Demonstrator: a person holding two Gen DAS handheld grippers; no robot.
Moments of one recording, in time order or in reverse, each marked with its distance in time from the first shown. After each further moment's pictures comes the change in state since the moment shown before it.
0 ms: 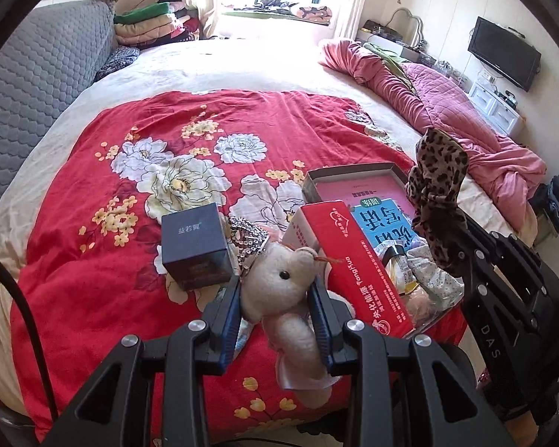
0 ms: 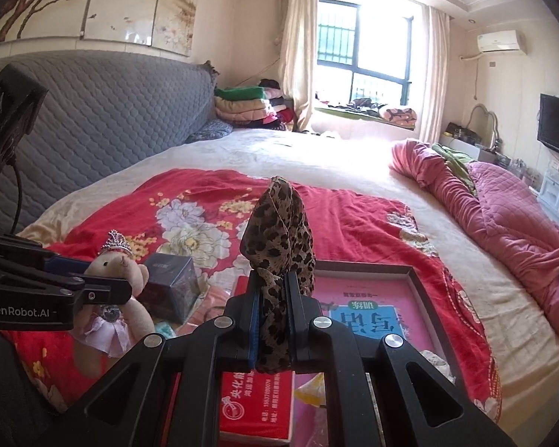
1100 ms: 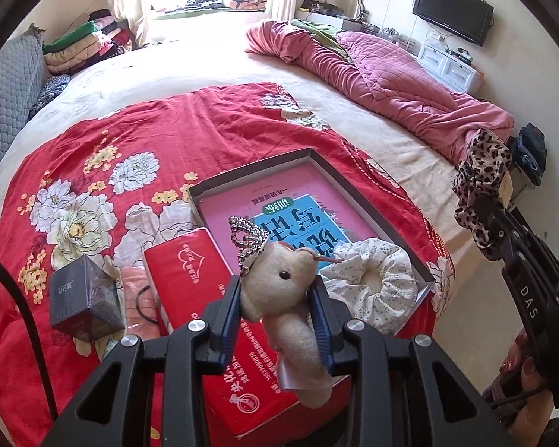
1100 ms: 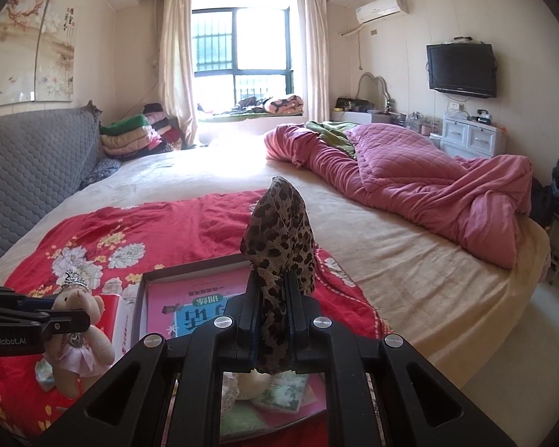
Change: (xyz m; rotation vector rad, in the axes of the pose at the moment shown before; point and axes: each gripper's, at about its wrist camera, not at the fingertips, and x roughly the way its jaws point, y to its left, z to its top) left arm 0.063 -0.132 0.030 0.179 0.044 -0.114; right arm -0.045 -0.161 -0.035 0.264 -0.019 -0.341
